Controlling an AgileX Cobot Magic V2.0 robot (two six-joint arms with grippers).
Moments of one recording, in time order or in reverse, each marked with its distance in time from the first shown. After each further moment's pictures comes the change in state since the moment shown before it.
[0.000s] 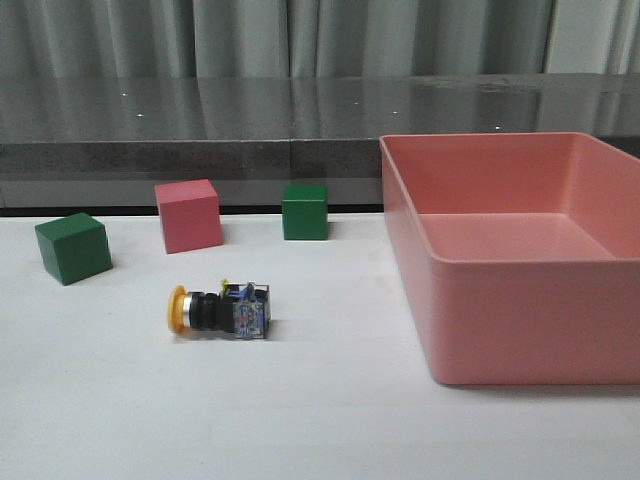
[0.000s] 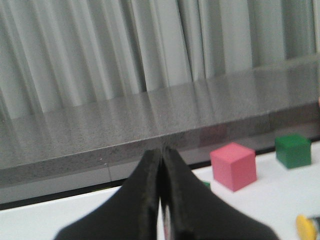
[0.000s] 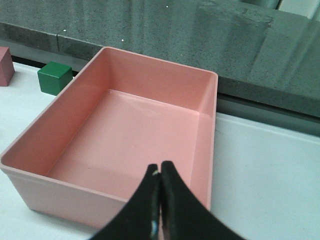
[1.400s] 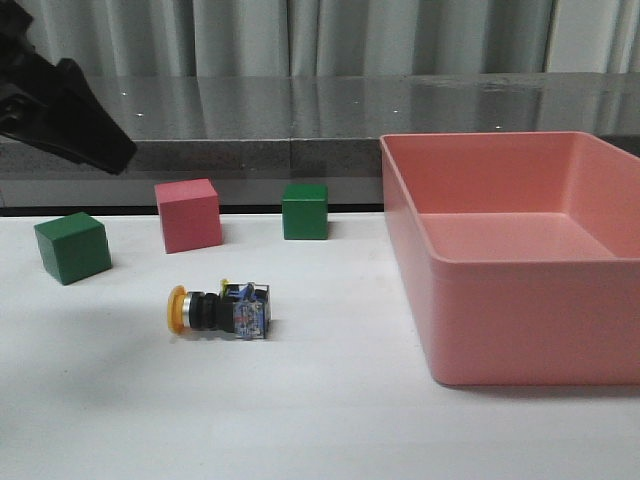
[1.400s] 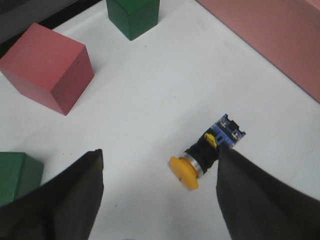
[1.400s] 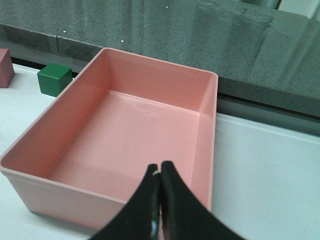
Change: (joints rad) left arm 0.000 1.545 -0.994 -0.913 0.755 1.126; right arm 0.000 0.000 0.000 0.004 -0.003 0.004
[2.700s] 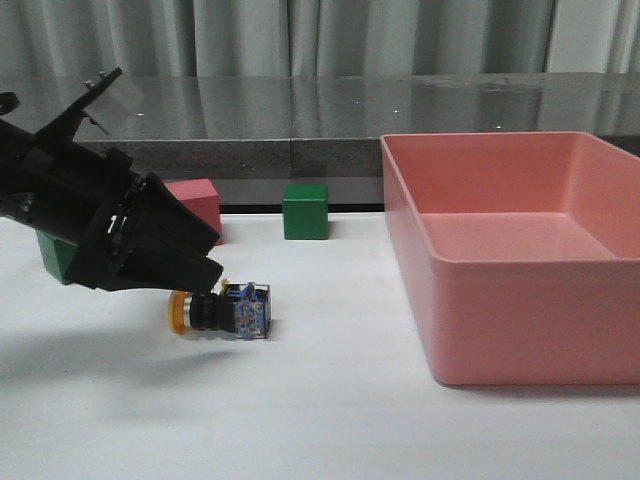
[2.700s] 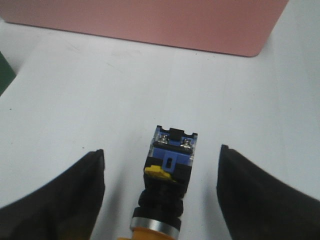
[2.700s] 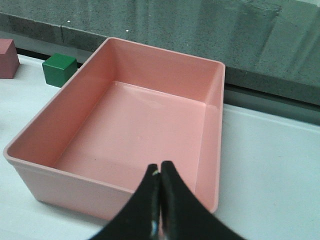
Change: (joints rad) left arm 0.000 0.408 -0.016 -0.446 0.312 1.058; right arm 0.000 0.000 0.006 0.003 0.027 0.002
